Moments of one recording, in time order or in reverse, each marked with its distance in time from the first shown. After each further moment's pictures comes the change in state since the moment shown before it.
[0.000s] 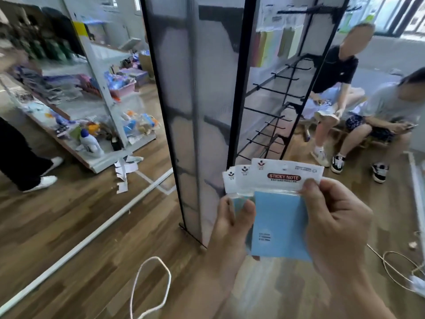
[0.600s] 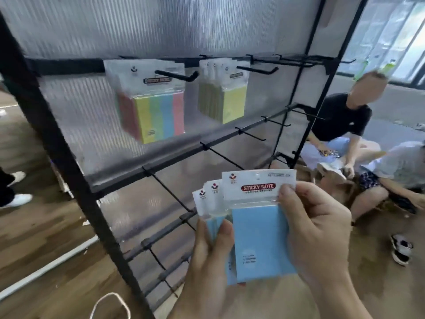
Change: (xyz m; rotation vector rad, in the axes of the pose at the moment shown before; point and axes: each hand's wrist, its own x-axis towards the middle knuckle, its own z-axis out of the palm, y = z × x) left_hand 0.280 0.010 0.225 -0.139 0.293 0.086; right_hand 0.366 0.112 -0.046 0.165 -0.262 -0.166
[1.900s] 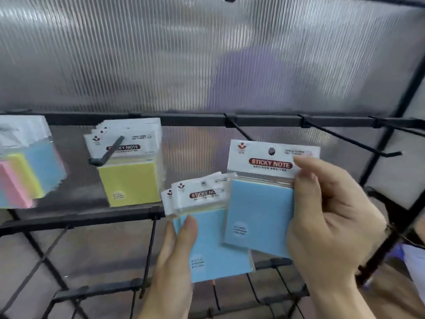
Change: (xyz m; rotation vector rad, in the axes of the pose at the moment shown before) left_hand 0.276 0.009 0.223 -0.163 0.587 0.470; right_hand 0.378 0.142 -0.032 0.439 -0.131 -0.512
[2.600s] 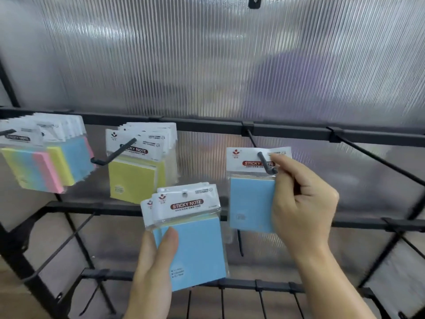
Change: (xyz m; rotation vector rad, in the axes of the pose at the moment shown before) left_hand -0.006 -0.006 -0.001 0.121 0.336 0.200; right_hand 0.022 0.071 0.032 0.030 -0.219 0.034
